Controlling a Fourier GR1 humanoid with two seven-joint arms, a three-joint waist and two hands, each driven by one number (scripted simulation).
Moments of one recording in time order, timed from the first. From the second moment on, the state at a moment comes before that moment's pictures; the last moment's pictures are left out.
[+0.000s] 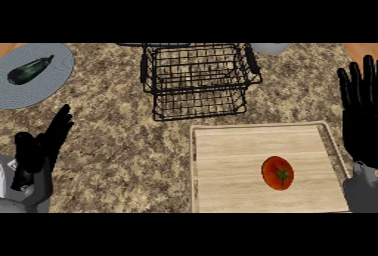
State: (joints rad) left arm -0.07 0.60 -0.28 -1.48 0.34 0.33 0.13; right arm -0.18 -0.31 -0.05 -1.66 -0.48 -0.11 -0.24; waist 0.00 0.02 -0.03
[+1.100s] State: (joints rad) left arm -0.09 0.40 -0.36 -1.41 0.32 0.21 -0.13; right arm -0.09 -0.34 0.38 -1.76 0.20 -0.38 -0.05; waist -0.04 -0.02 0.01
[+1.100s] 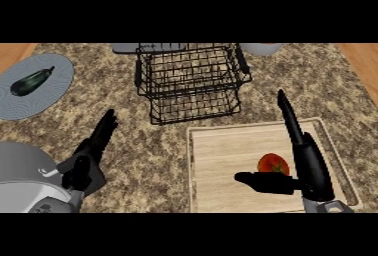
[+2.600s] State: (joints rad) left arm -0.15 0.36 -0.36 -1.34 0.32 0.14 -0.19; right arm -0.10 -0.65 0.67 -2.27 0.70 0.21 1.09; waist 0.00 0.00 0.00
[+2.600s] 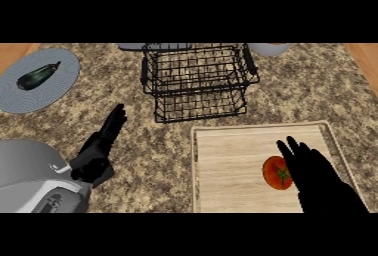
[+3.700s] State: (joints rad) left arm -0.14 0.29 -0.29 -1.34 0.22 0.09 -0.16; right arm 0.03 -0.45 0.52 -1.94 0.87 0.16 0.88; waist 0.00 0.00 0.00
